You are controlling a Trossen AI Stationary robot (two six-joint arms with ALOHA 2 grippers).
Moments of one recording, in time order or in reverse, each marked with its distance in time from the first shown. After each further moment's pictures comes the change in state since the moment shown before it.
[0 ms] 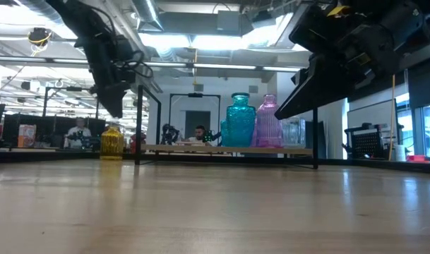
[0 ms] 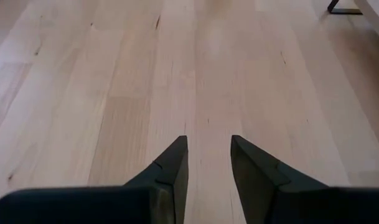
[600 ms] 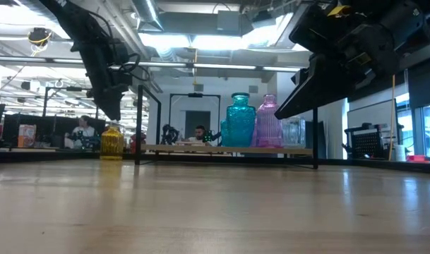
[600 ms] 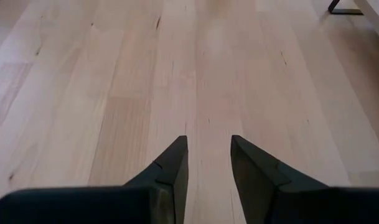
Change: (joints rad) left arm 0.050 0.000 -0.034 0.040 0.049 0.008; right arm 0.000 0.000 0.000 0.000 0.000 0.000
